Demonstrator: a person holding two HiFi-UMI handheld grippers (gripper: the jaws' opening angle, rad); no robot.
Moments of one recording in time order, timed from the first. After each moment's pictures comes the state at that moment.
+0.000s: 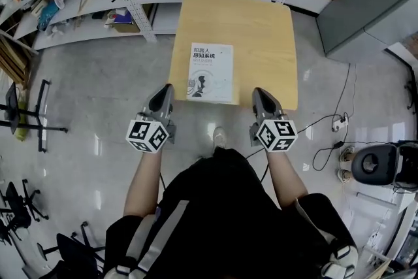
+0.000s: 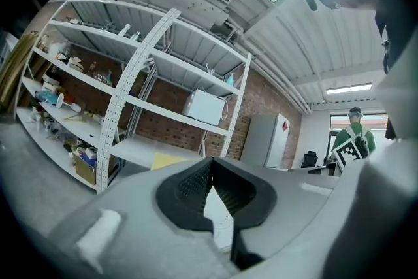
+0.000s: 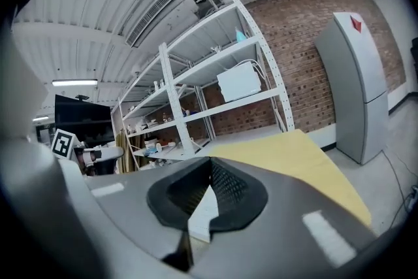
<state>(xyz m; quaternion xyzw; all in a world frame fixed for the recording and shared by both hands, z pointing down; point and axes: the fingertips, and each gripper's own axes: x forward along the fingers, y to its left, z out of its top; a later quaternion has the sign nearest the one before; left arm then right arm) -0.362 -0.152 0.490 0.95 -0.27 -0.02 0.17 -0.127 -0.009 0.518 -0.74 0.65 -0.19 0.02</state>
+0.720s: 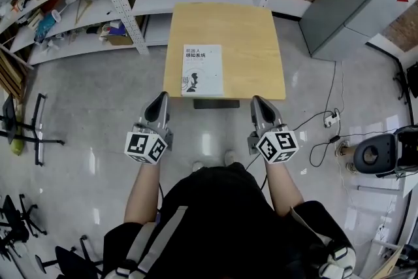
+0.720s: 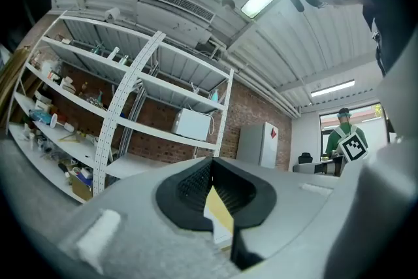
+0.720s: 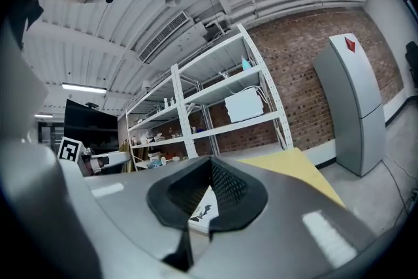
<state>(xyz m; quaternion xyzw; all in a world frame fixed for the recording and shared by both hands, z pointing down) -0.397 -0.081 0.434 0.96 -0.25 -0.07 0.11 -0.171 0.076 0.454 -0.74 0.65 -0.12 0.06</state>
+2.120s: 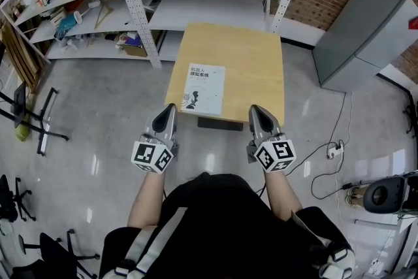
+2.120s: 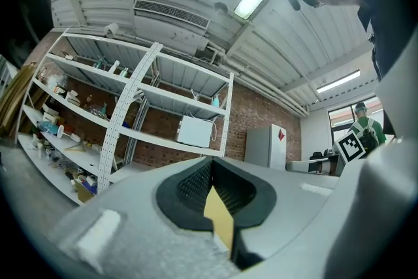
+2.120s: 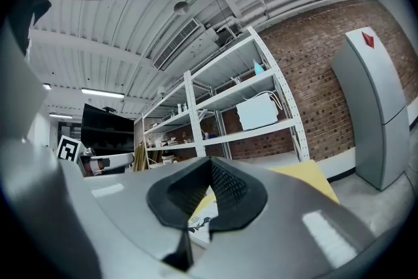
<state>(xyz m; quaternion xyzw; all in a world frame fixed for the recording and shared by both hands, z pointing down) -0.362 -0.057 0.413 0.95 -0.30 -0.08 0.07 -0.138 0.052 0.429 -0.69 0.71 -0.08 0.07</state>
